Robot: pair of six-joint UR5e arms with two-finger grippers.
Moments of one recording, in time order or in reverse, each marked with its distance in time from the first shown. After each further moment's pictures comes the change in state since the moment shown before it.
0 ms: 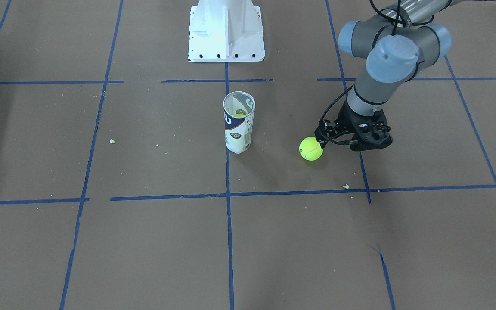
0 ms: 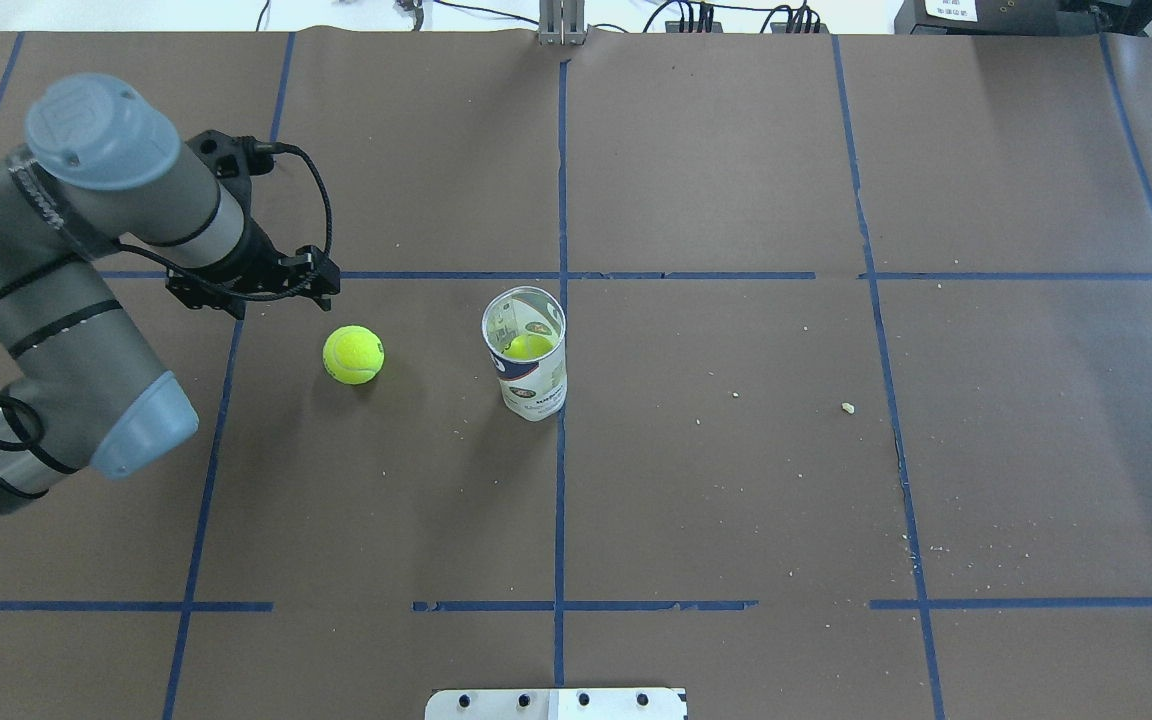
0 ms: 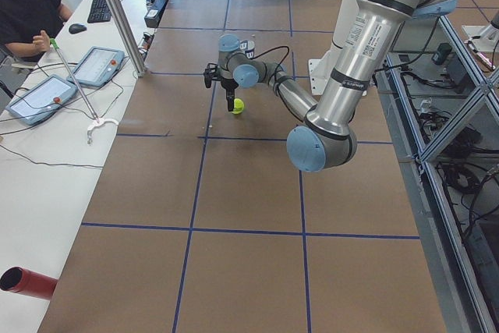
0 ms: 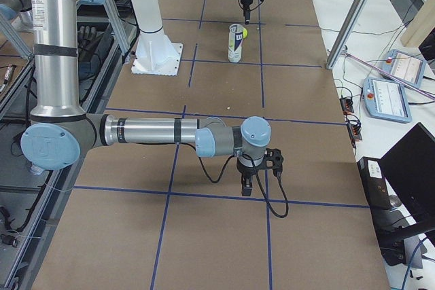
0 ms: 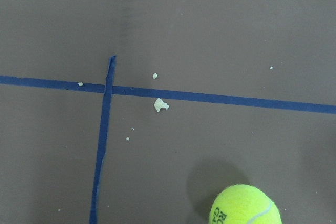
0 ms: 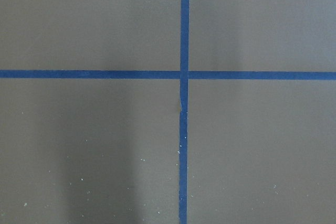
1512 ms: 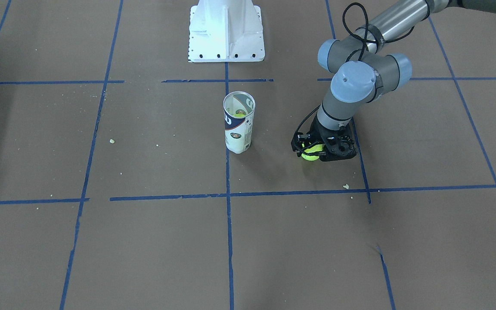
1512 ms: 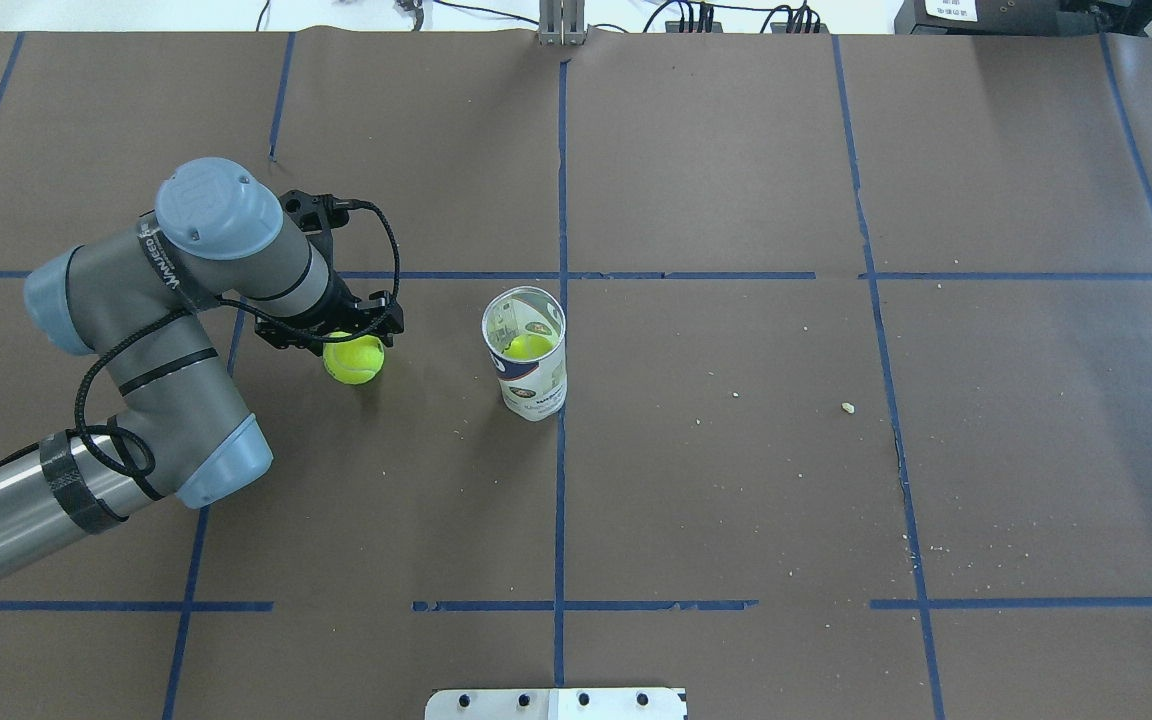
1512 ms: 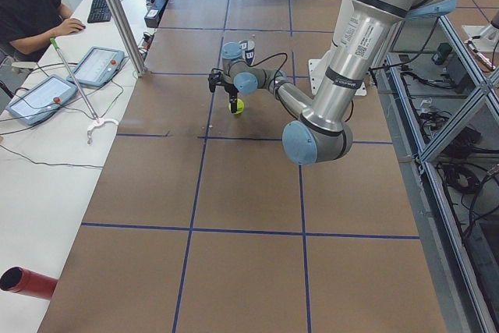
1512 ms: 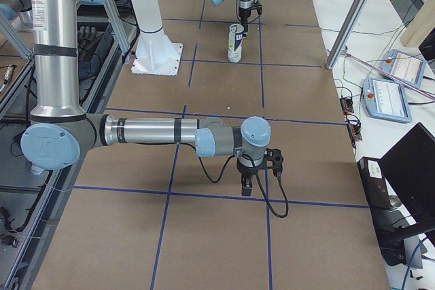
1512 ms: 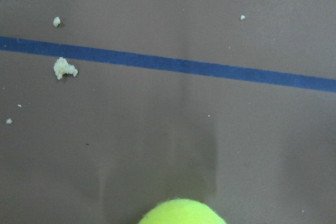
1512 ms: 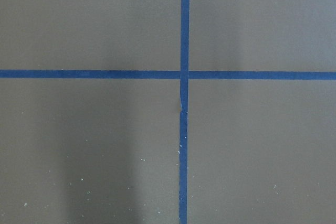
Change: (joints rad) left arm 0.061 -0.045 0.124 -0.107 0.020 -0.045; right arm 0.000 0.000 0.000 0.000 0.000 0.000
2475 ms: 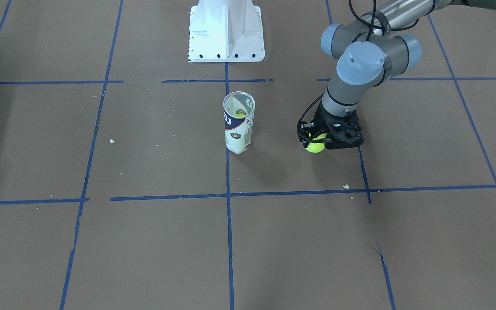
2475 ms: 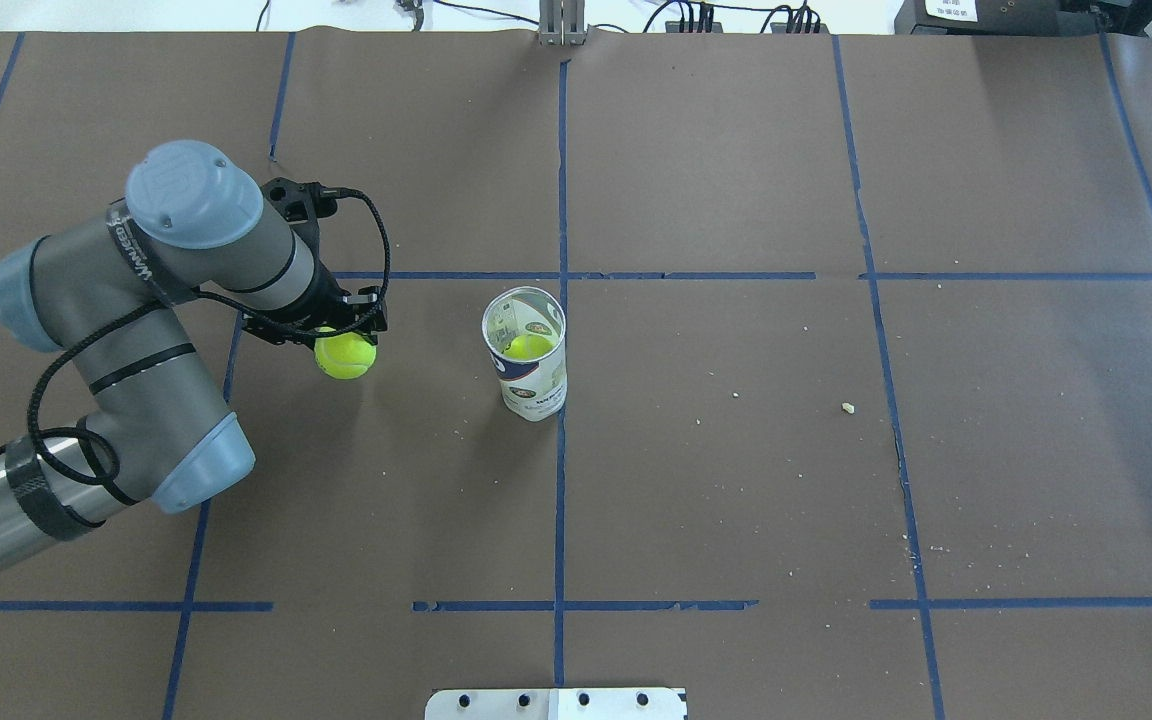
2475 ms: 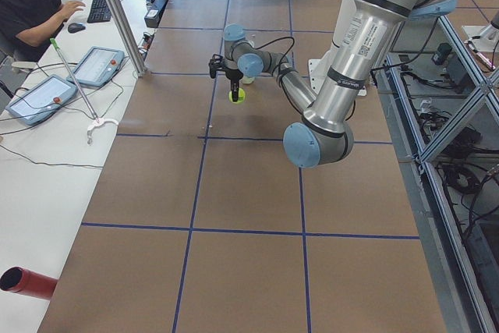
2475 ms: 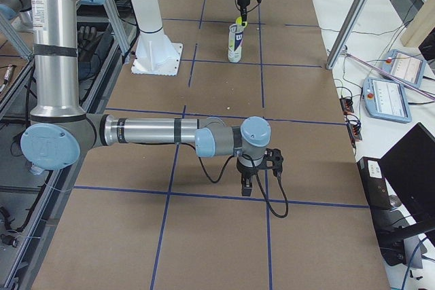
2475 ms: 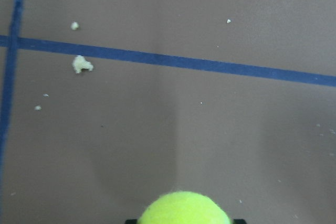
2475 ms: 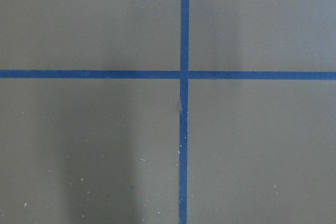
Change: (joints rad) left arm -0.074 -0.002 -0.272 0.336 -0.007 0.104; right arm 0.000 0.000 0.000 0.000 0.000 0.000
